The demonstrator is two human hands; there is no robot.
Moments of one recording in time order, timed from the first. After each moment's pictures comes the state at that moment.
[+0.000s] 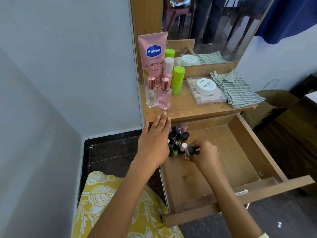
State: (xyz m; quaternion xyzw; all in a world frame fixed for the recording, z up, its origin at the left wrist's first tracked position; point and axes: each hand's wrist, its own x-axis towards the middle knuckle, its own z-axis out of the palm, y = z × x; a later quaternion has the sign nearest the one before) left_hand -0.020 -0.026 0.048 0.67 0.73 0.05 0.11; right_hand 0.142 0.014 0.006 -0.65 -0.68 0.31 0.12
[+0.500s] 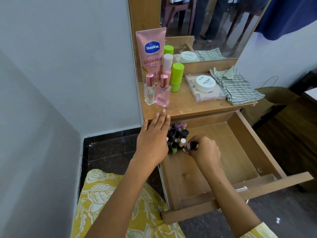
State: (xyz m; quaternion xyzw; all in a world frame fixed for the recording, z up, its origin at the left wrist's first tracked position) left_hand -0.020 -0.028 0.045 0.67 0.73 0.05 0.10; right_hand 0.135 0.019 0.003 -0.67 -0.70 0.21 0.11
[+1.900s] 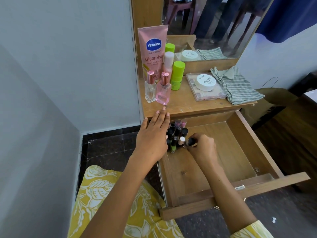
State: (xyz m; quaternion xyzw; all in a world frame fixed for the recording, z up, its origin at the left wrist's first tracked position) left_hand -0.020 -0.029 0.045 0.67 0.73 0.05 0.10; right_hand 0.139 0.024 -0.004 -0.64 -0.71 0.25 0.14
